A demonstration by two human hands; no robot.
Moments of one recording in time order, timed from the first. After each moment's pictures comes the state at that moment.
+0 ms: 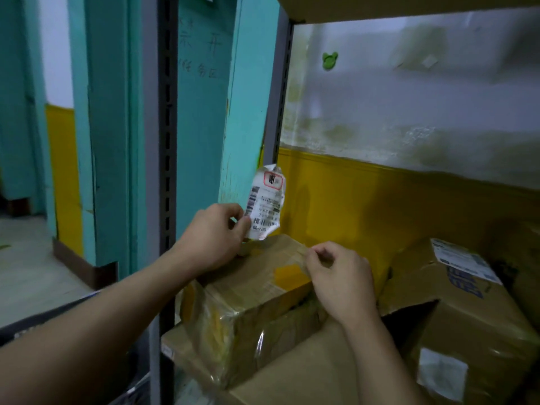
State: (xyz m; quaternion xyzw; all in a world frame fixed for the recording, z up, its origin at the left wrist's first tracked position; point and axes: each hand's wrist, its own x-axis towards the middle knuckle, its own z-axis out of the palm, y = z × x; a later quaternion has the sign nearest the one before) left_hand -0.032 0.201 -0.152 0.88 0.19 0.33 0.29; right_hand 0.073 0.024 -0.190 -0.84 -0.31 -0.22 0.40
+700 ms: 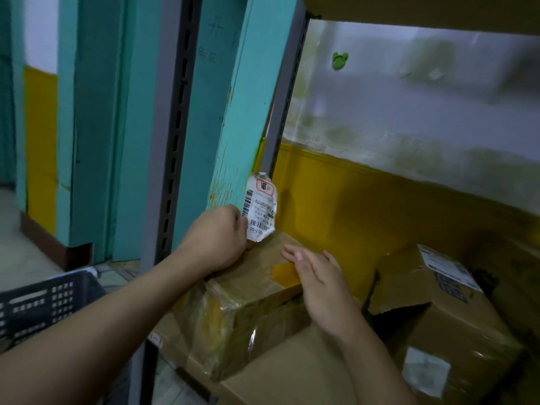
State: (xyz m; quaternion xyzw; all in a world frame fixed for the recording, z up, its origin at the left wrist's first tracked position) left_hand -0.017 0.205 -0.176 0.88 0.21 0.32 0.27; right_hand 0.069 0.029 -0.207 -0.82 -0.44 -0.10 0.36
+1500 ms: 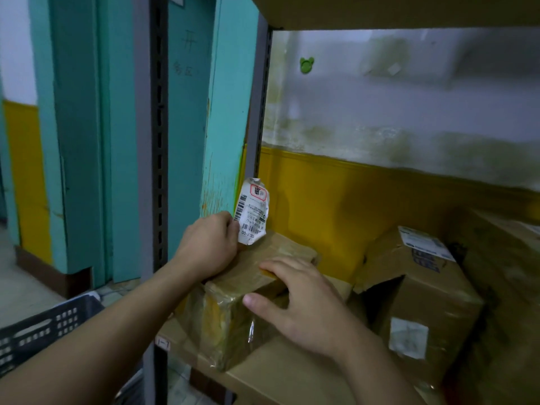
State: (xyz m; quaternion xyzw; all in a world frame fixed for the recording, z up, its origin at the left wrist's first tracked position) left_hand -0.024 0.197 -0.173 0.91 0.19 0.33 0.18; right_hand 0.013 0.006 -0.189 -0.83 -0.49 -0.12 0.22
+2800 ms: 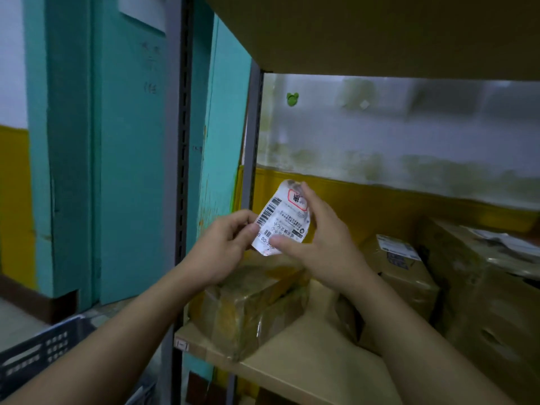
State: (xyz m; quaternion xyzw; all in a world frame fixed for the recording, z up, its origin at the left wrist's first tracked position) left_hand -0.080 0.178 -0.145 0.81 -0.08 0.34 0.47; right_hand -0.022 0.002 -0.111 -0.79 -0.40 -0.14 0.45
